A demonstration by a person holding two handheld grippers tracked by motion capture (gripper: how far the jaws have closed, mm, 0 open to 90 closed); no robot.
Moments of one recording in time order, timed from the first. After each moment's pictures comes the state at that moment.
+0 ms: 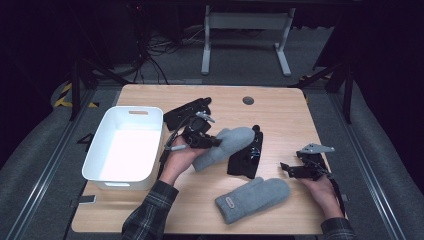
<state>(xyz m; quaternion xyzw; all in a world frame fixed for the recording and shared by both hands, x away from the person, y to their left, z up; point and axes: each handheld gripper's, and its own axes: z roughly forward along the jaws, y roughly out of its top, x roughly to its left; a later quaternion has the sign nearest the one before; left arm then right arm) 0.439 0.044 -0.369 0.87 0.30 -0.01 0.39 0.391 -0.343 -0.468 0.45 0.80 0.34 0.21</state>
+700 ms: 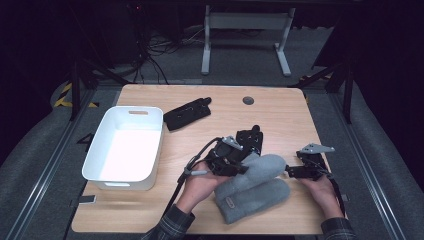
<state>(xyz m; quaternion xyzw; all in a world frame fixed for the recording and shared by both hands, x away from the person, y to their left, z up) 0.368 -0.015 -0.372 0.88 0.24 -0.06 0.40 0.391 -0.343 -0.468 0.45 0.80 0.34 0.21</state>
